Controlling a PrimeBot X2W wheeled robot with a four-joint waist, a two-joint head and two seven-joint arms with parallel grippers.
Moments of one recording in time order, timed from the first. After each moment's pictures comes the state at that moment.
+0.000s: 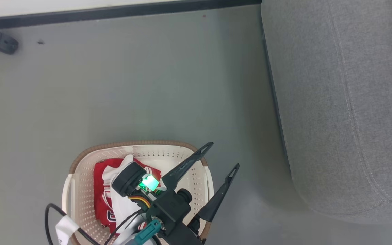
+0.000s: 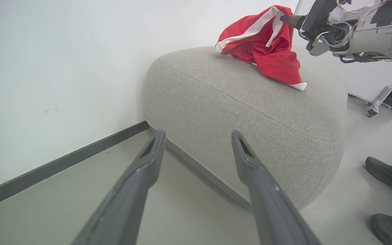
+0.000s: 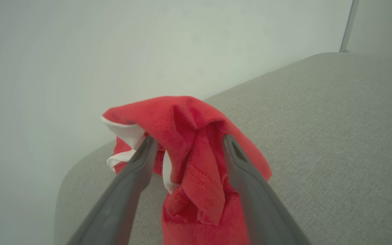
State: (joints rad) left arm -0.44 0.23 -0.74 -0.02 -0.29 -0.01 -0.13; right arm -0.88 -0.45 -0.19 0.76 0.55 0.02 -0.22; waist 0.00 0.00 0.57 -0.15
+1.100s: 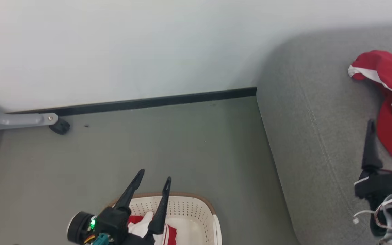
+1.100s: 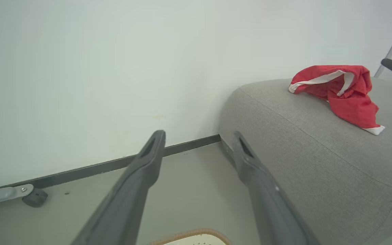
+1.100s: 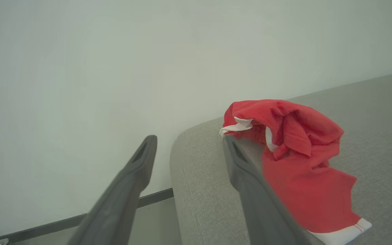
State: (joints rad) left arm -0.22 0.22 -0.54 0.12 -0.41 0.11 -0.21; right arm -0.41 -0.21 -0.03 0.42 0.38 0.04 -0.25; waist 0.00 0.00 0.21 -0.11
